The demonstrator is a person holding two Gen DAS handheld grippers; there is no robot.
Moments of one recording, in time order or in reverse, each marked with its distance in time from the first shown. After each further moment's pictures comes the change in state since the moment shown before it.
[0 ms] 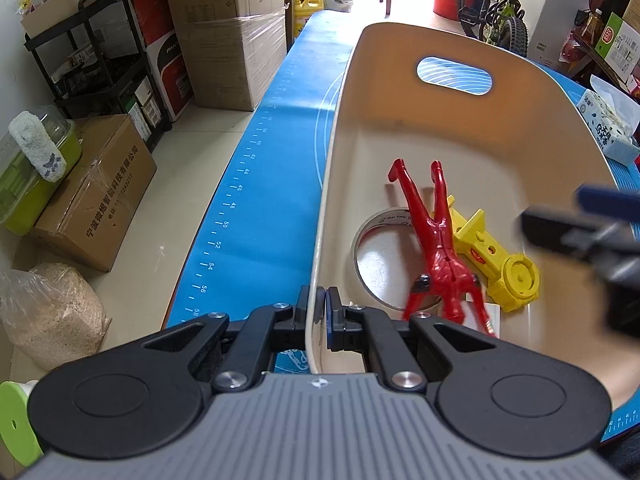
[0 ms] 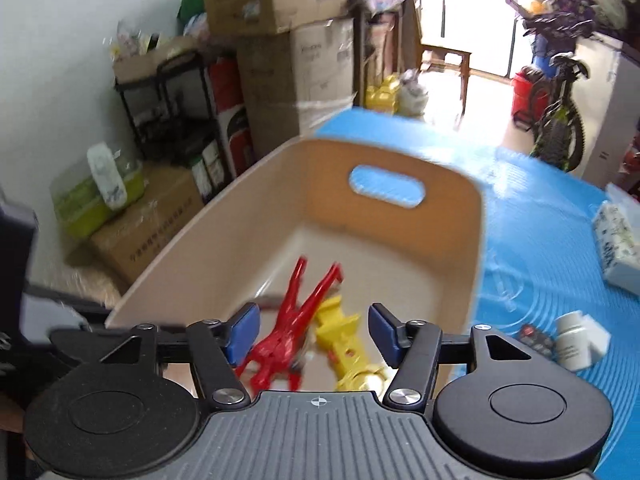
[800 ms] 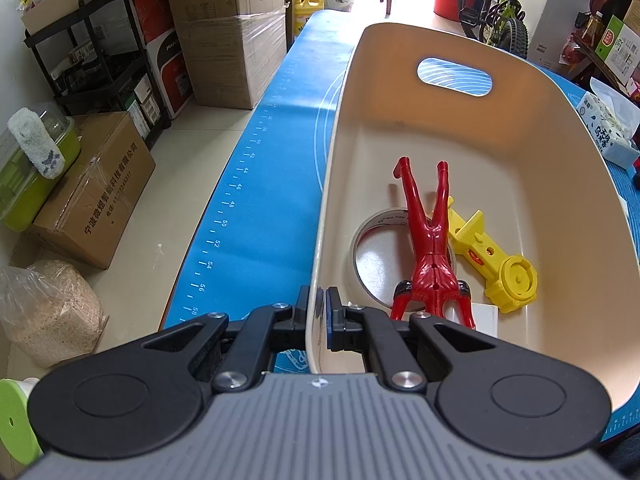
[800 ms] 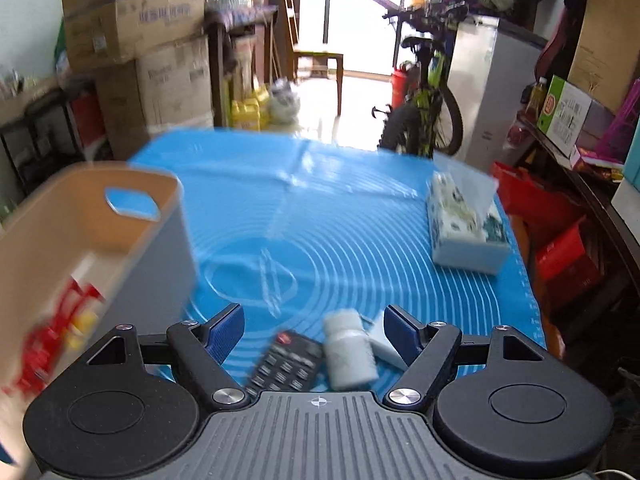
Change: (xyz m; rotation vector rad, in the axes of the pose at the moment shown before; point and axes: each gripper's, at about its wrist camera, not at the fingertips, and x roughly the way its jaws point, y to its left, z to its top) left arm -0.001 0.000 0.000 -0.009 0.002 -0.008; right arm 0.002 -0.183 -0.028 0.117 -0.012 -0.295
